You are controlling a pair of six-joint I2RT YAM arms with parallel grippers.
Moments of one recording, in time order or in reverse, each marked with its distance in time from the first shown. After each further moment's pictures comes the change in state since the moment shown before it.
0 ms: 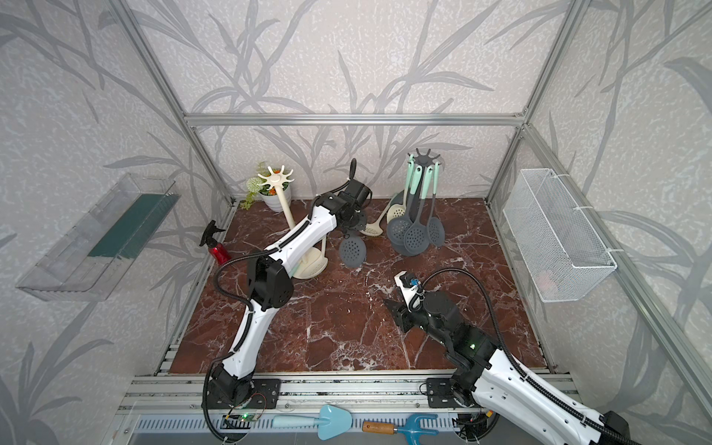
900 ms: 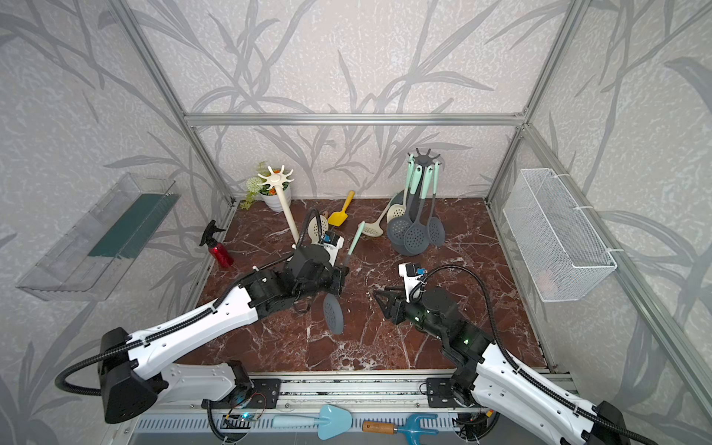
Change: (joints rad) left arm -0.259 -1.067 -1.308 0.581 0.111 -0.114; right arm 0.001 0.098 0.000 0.221 -0.117 0.446
